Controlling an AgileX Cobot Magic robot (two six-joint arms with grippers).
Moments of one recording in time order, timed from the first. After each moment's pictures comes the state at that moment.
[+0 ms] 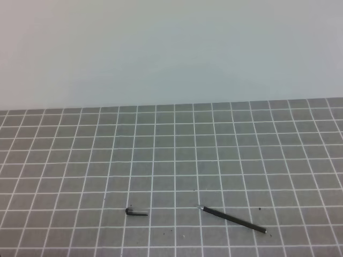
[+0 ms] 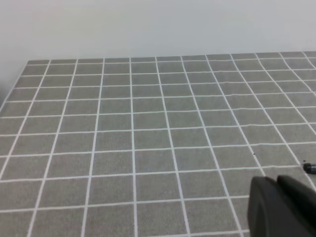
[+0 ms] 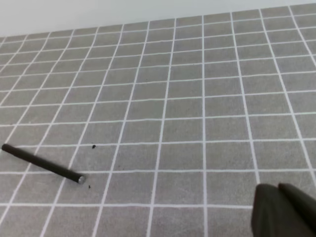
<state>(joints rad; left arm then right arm) -0.14 0.00 0.00 -0.10 0.32 -0.03 0.08 -0.01 0.01 -0.03 0.31 0.00</state>
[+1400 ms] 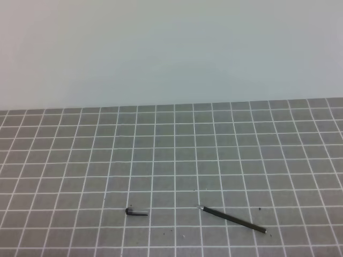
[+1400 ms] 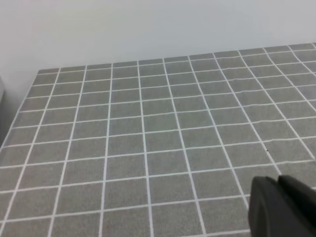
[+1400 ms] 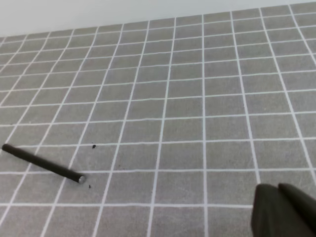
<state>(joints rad) -0.14 0.00 0.00 -0.05 0.32 -0.02 0.08 0.00 0.01 -0.03 0.31 0.00</state>
